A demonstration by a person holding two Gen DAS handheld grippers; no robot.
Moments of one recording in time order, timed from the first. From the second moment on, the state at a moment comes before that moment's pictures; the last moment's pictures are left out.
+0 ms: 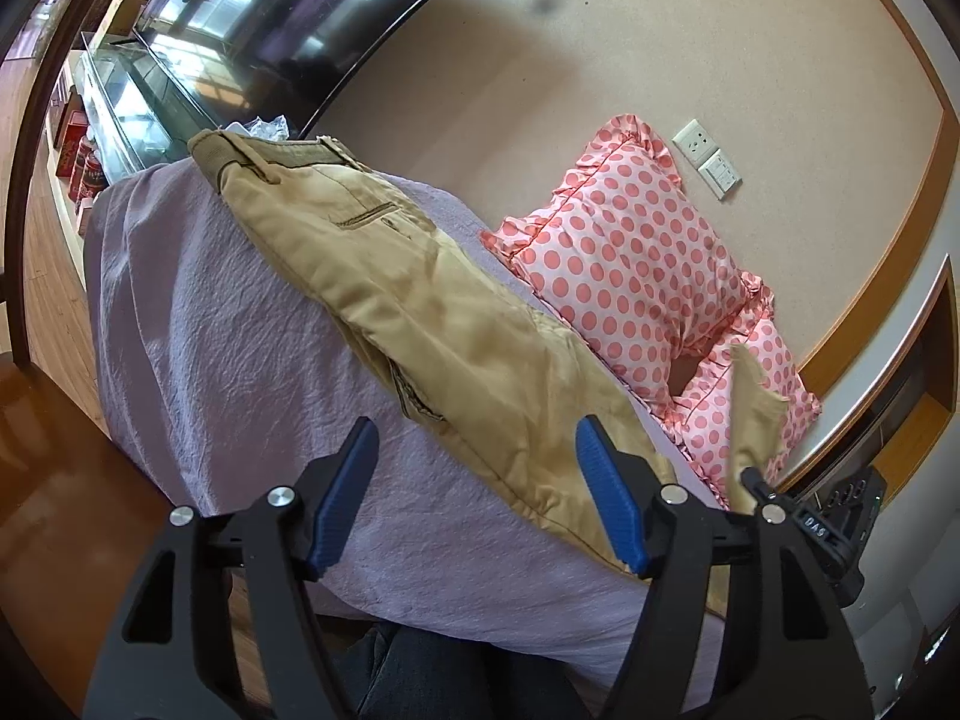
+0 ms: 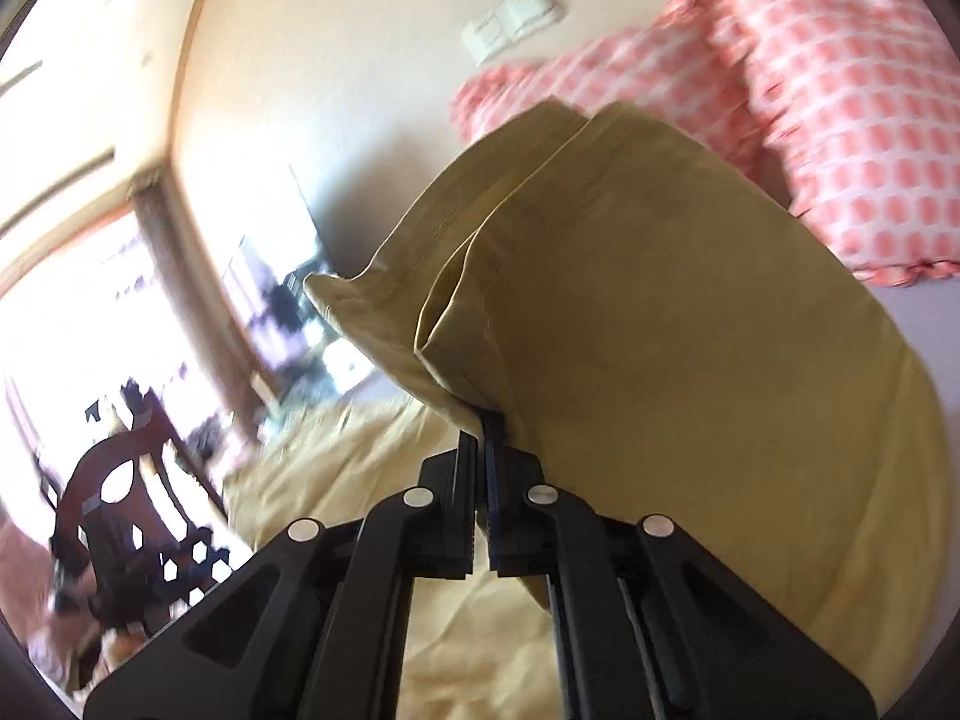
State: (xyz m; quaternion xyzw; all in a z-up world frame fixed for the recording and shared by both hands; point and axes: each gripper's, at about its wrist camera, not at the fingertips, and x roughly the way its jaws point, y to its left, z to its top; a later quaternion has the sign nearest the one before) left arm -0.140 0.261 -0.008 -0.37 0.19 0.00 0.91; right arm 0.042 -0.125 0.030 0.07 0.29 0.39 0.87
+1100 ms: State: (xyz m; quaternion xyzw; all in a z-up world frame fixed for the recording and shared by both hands) left arm -0.057 0.294 -0.005 -0.44 0.29 0.02 0.85; right arm 0.034 -0.125 -0.005 0.09 0.33 0.36 0.87
